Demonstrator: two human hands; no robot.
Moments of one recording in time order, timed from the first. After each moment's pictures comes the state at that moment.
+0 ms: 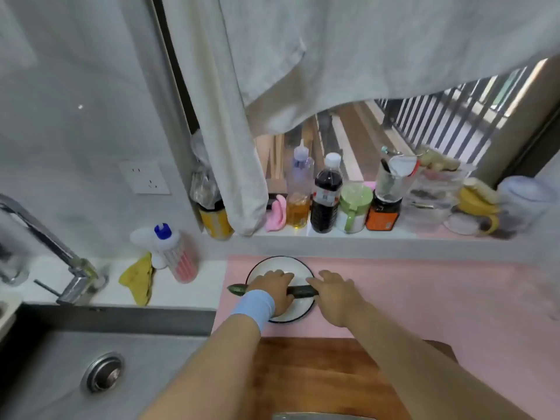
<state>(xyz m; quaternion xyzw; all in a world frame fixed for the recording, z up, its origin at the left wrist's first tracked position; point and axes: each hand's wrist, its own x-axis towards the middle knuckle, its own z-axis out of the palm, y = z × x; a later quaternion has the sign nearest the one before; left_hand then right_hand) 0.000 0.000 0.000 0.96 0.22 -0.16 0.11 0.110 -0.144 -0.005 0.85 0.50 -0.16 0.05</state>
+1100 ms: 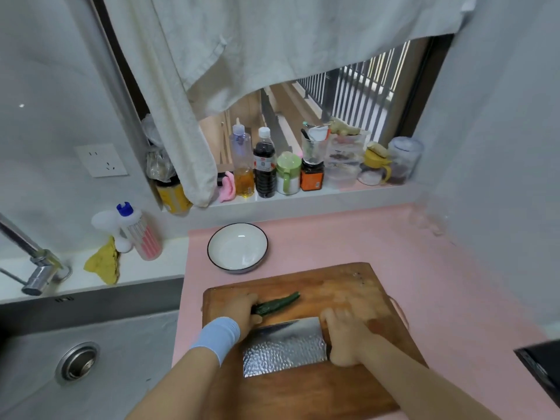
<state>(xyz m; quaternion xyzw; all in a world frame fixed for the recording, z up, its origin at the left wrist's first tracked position) -0.129 -0.116 -0.040 0.95 0.20 -0.10 0.24 -0.017 -0.367 -0.028 0.89 0.37 -0.29 0.02</state>
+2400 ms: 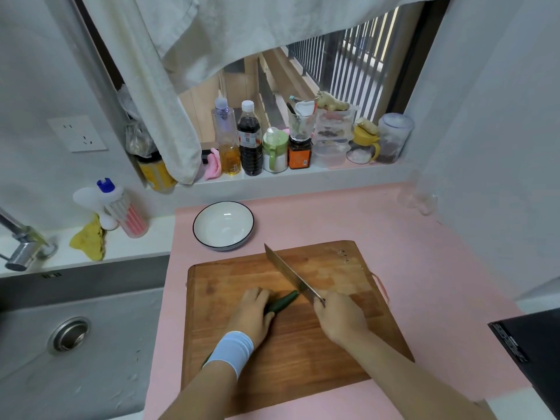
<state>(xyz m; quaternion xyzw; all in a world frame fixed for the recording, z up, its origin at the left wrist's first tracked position) -0.141 -0.206 -0.089 0.95 0.16 0.05 0.26 -0.042 -0.393 -0.010 0.93 0.23 -0.22 -0.20</state>
